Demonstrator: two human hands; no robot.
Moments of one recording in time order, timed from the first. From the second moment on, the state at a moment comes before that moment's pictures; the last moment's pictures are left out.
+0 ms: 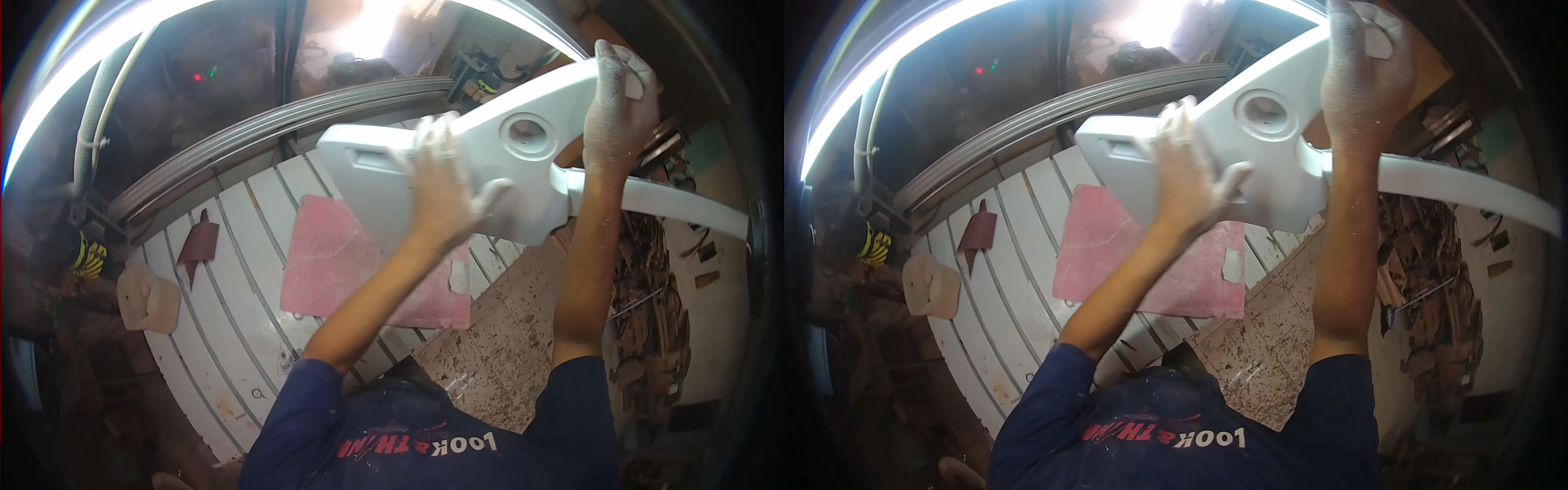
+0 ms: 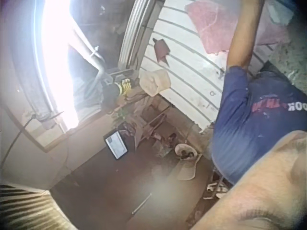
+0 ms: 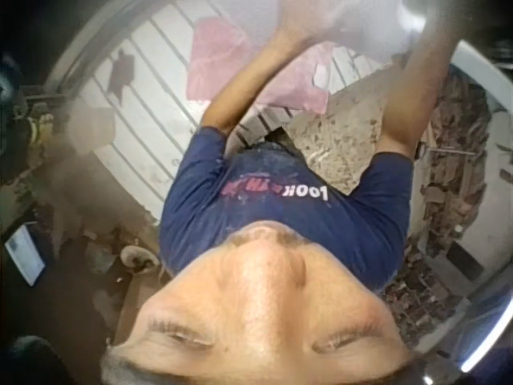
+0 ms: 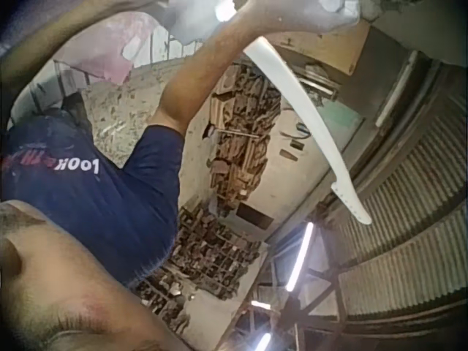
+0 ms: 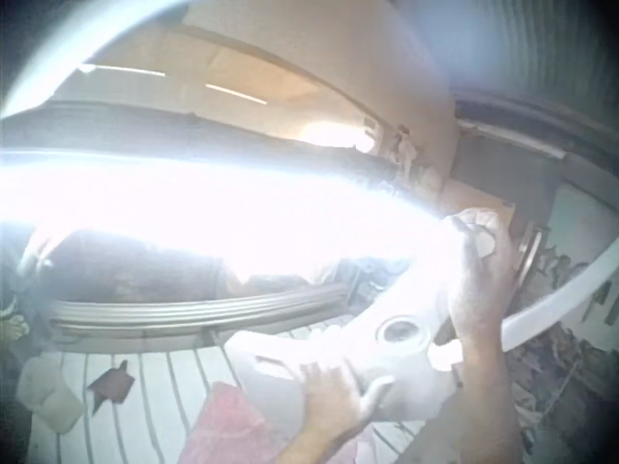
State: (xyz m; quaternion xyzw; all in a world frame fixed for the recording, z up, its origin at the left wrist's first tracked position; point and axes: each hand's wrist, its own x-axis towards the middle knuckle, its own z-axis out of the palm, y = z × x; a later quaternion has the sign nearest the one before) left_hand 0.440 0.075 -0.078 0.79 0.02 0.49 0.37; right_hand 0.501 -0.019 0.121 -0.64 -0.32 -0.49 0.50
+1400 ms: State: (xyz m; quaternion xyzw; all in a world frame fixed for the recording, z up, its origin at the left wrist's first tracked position) left_hand 0.470 -0.107 -0.226 0.82 -0.14 0.47 0.29; right_hand 0.548 -0.100 0.111 -0.64 -0.22 -0.47 0.57
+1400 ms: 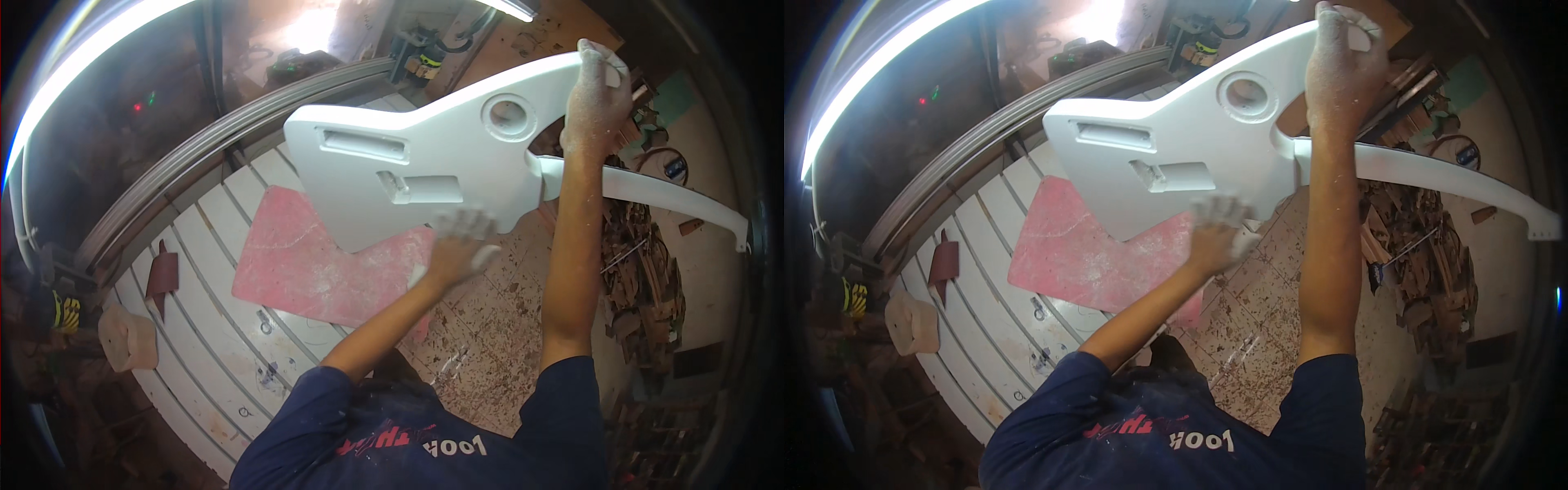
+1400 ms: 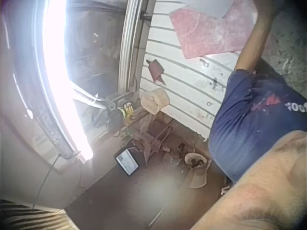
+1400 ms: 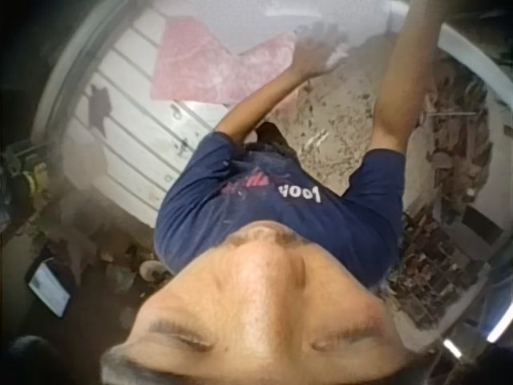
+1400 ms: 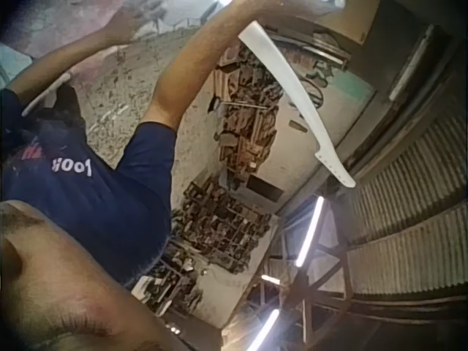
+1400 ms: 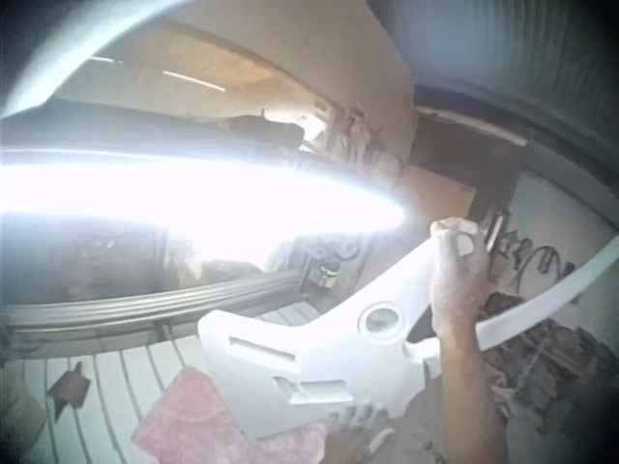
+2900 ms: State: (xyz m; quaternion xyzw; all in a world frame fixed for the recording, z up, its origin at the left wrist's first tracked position) left_hand 0.472 0.113 0.026 0.76 -0.24 0.32 0.52; right_hand 0.485 -0.307 0.140 -0.64 -0.09 -0.75 0.13
